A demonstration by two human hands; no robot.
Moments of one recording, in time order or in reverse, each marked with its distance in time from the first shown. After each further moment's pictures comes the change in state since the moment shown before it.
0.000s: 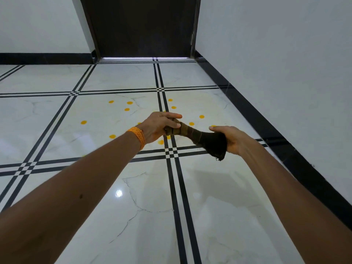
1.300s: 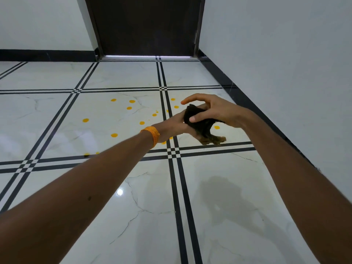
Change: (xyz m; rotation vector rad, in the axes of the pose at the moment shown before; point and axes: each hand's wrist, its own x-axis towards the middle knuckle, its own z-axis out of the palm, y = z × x) left_hand 0.004 0.006 0.027 0.421 -0.337 0.141; right_hand -0.021 -0.076 0.052 -0.809 -0.437 -0.514
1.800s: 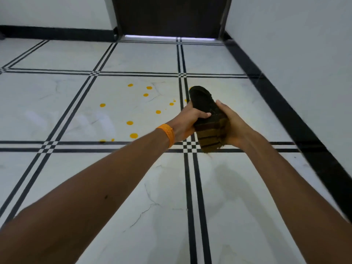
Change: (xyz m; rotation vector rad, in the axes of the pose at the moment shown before) left_hand 0.019 -0.020 -0.009 -0.706 0.388 -0.095; right_hand 0.046 0.070 0.047 0.760 0.130 0.394
